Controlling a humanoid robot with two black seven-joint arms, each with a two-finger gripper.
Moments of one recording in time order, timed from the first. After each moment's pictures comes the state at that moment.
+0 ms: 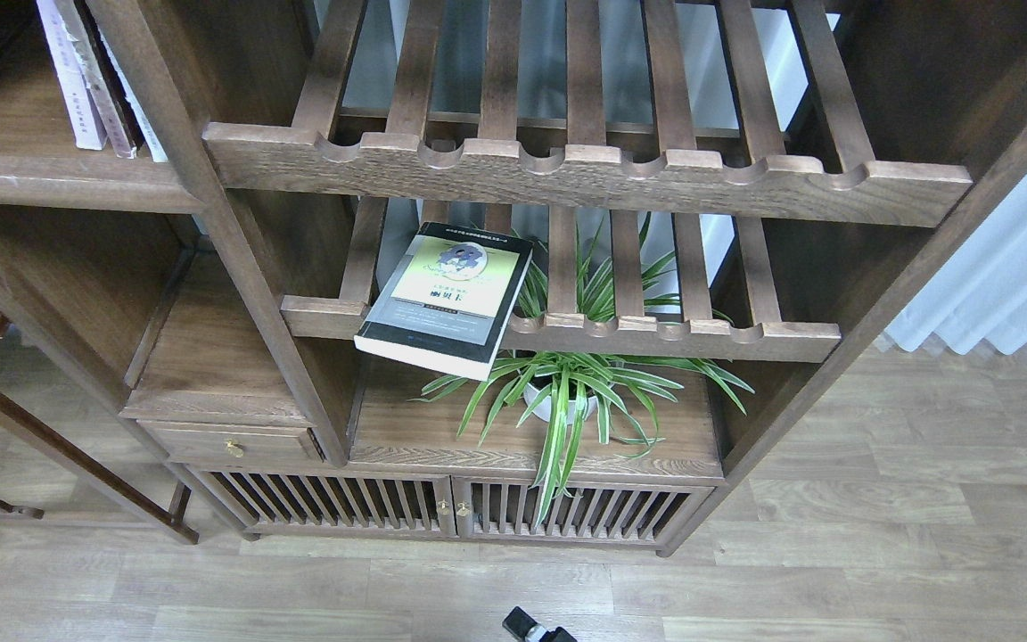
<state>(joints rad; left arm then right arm) -1.07 0.54 -1.38 -0.81 0.67 -0.49 0.24 -0.46 -0.05 0.83 1.24 0.03 0.58 -0.14</state>
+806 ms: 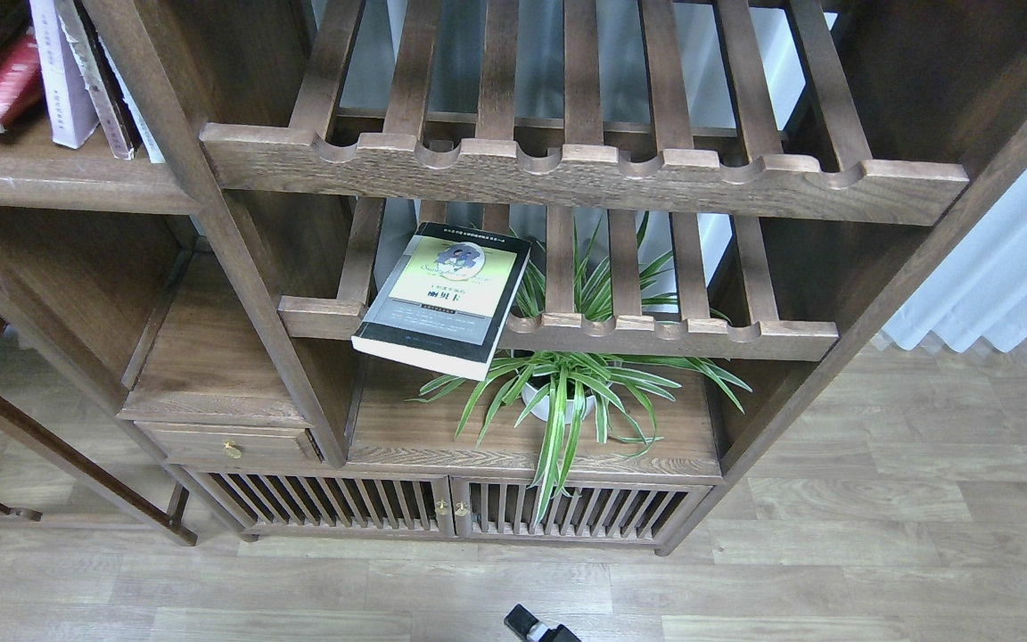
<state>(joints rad) -0.81 0.64 -1.48 -1.01 0.41 -0.49 0.23 -0.45 -0.04 0.83 1.24 0.05 0.58 -0.14</state>
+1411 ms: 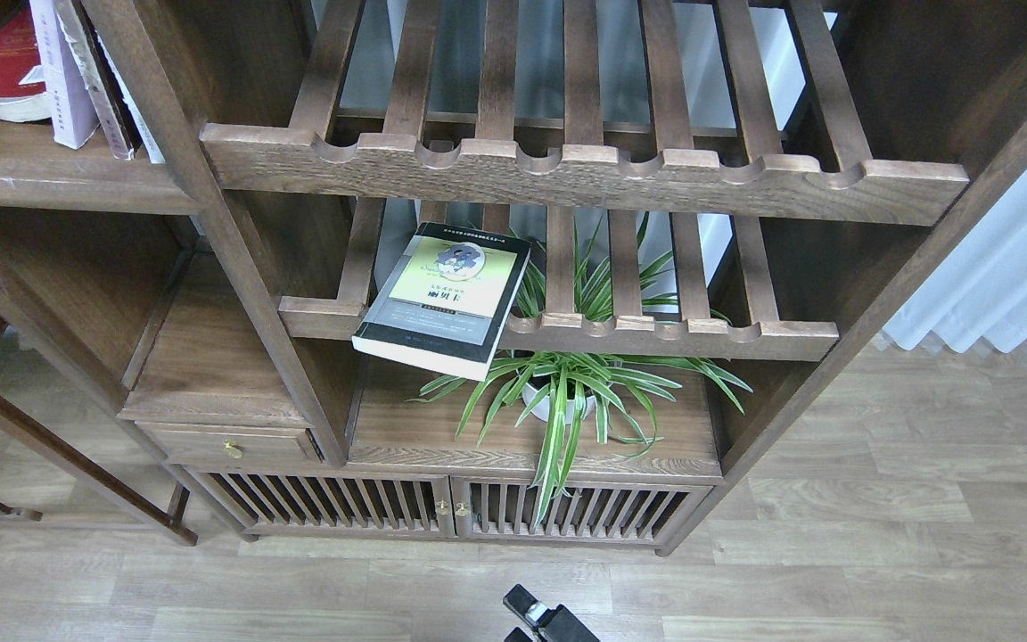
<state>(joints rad) -0.13 0.64 -1.73 -1.37 0.20 -0.49 0.23 -0.41 -0.02 0.84 1.23 0.09 0.58 -0.13</state>
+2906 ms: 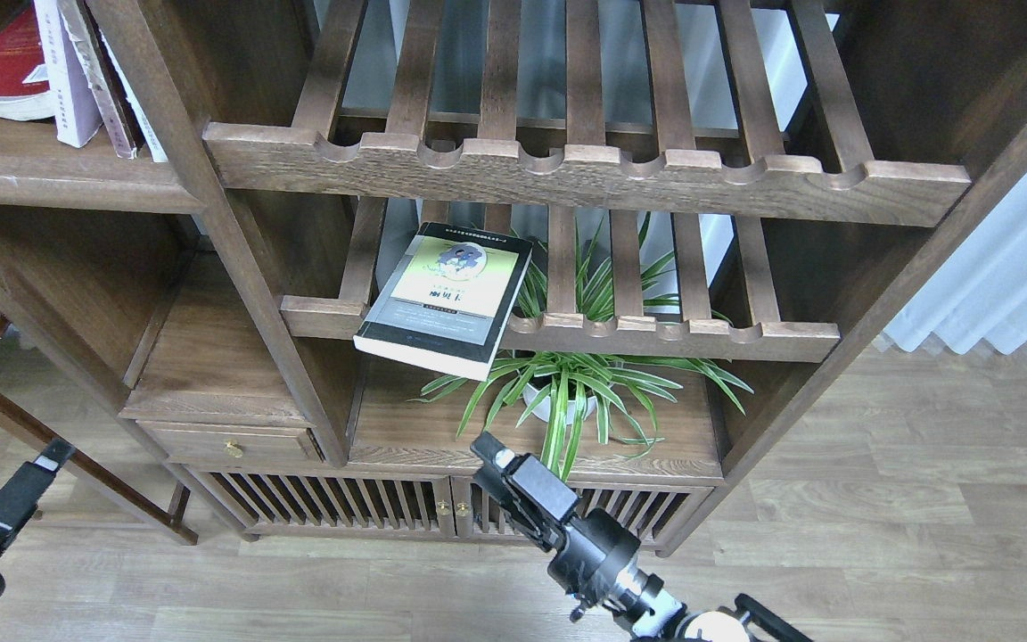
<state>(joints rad) 0.30 0.32 -1.67 -1.14 0.15 -0.49 0.23 0.00 0.02 0.83 1.18 0.10 0.58 -0.12</state>
